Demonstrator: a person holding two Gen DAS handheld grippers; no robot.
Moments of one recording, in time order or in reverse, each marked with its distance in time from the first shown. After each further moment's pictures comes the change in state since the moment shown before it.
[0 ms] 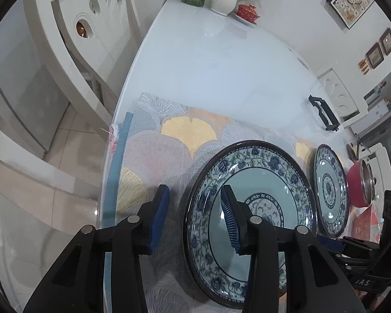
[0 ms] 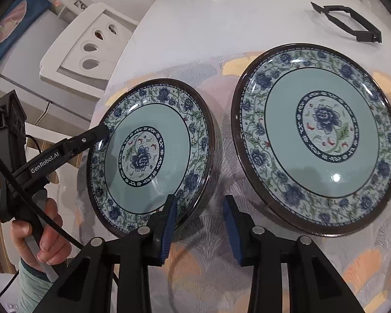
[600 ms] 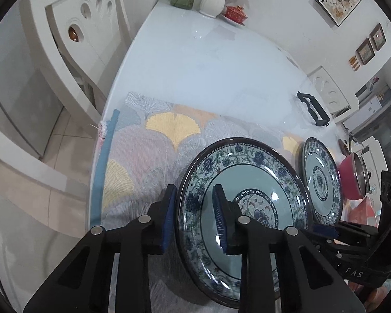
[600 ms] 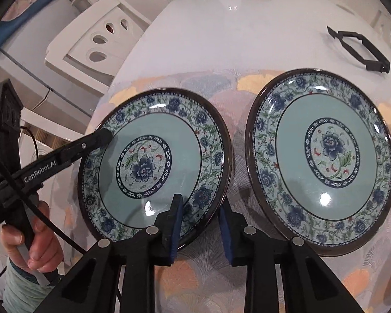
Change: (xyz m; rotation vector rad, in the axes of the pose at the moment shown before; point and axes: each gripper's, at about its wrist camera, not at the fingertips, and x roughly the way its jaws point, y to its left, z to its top) left arm -0.008 -0.013 -0.011 0.034 -0.025 -0.030; right arm 0.001 0.017 0.009 -0.102 -0.038 -0.051
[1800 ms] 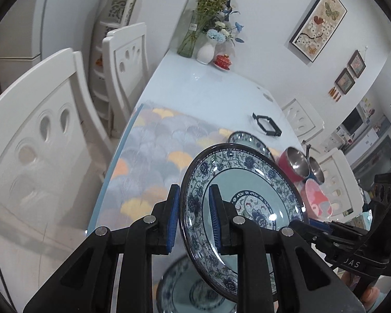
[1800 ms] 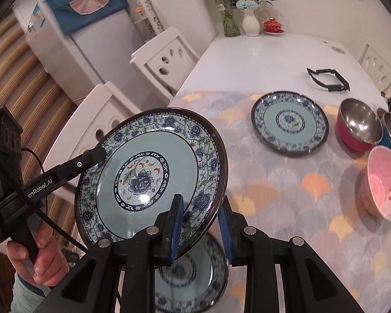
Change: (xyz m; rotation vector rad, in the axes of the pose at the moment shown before) left arm -0.202 -0.083 -0.161 -0.092 -0.247 0.031; right arm -0.185 0.040 -0.169 -0.154 -0.186 0.069
